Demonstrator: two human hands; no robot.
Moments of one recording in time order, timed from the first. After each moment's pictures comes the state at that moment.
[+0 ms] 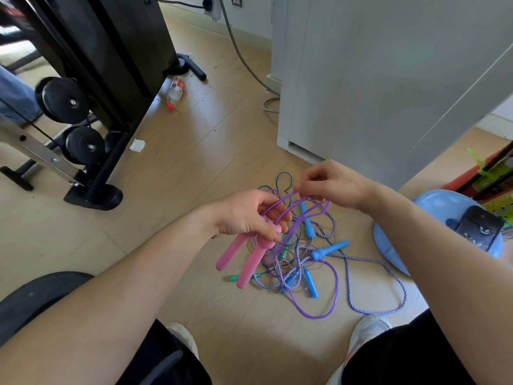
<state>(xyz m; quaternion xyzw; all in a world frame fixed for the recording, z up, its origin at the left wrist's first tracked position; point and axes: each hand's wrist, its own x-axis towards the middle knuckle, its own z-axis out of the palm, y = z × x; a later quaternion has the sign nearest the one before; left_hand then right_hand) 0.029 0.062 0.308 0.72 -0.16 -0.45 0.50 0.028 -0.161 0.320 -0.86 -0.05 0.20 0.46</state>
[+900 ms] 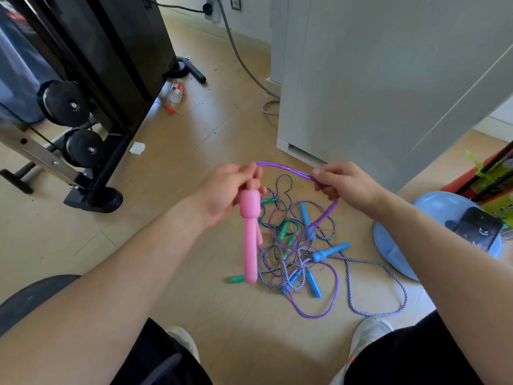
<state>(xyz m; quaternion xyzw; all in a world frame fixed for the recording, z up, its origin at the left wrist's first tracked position) 0.049 0.069 0.320 0.64 -0.02 -0.28 0.72 0.024 -0.177 0.309 -0.83 0.05 0.14 0.54</state>
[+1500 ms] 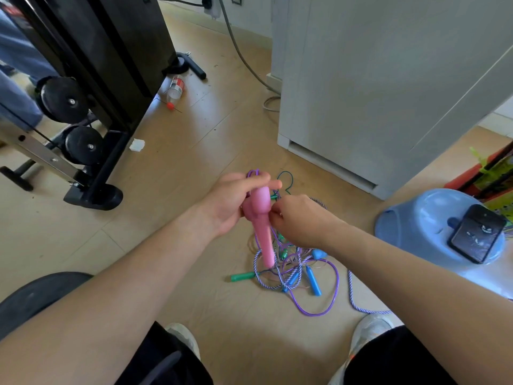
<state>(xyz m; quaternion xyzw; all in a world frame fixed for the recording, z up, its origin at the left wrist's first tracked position) 0.038 0.060 0.312 0.63 0.05 -0.30 0.71 -0.006 -0.088 0.303 -0.96 -0.09 0.19 0.20</state>
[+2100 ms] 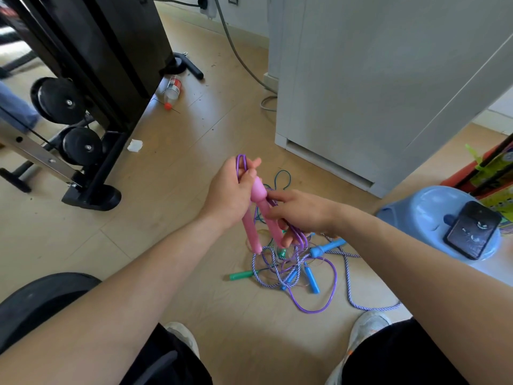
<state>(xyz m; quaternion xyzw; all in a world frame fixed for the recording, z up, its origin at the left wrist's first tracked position) 0.039 0.054 0.290 0.79 -0.04 -0.08 0.60 -0.003 -0.101 0.323 -0.80 0.01 0.36 0.48</state>
